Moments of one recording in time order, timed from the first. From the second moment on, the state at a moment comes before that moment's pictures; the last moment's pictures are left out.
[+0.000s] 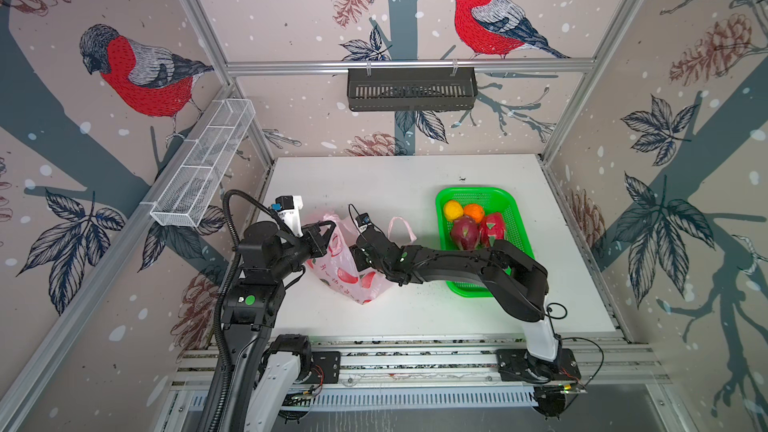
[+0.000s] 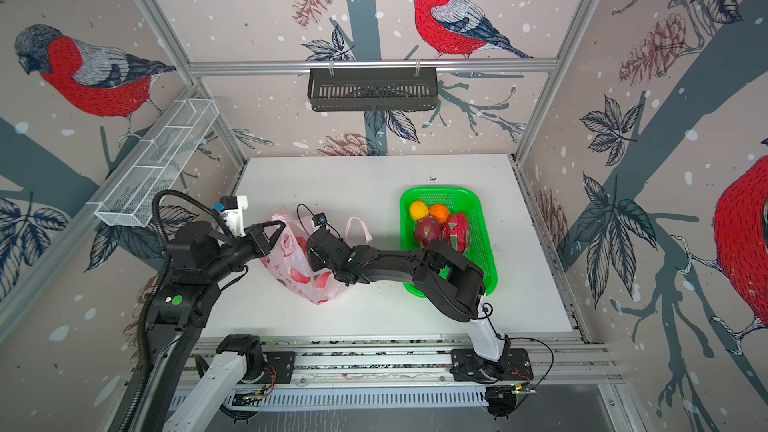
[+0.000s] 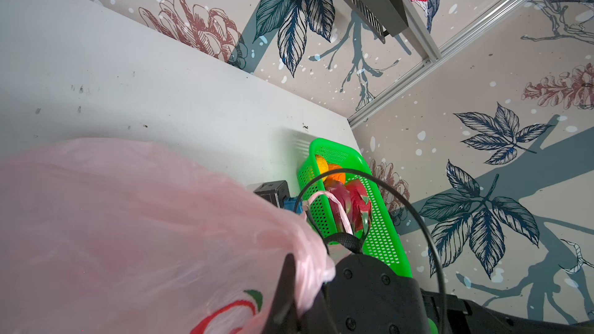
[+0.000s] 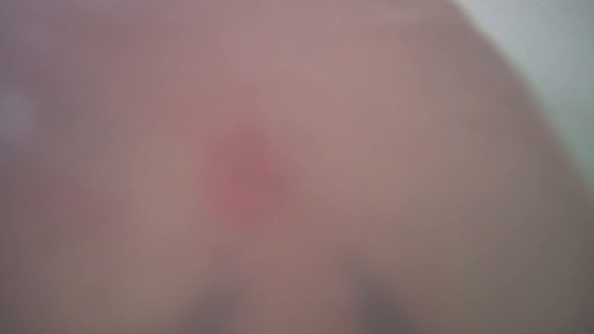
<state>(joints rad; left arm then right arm) -0.06 0.64 0.80 -0.48 0.53 -0.56 1.14 2.05 1.38 0.05 0.22 0.52</state>
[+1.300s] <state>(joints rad) -0.06 0.49 0.70 -0.79 0.26 -0.55 1.15 2.14 1.61 -0.19 0.24 0.63</state>
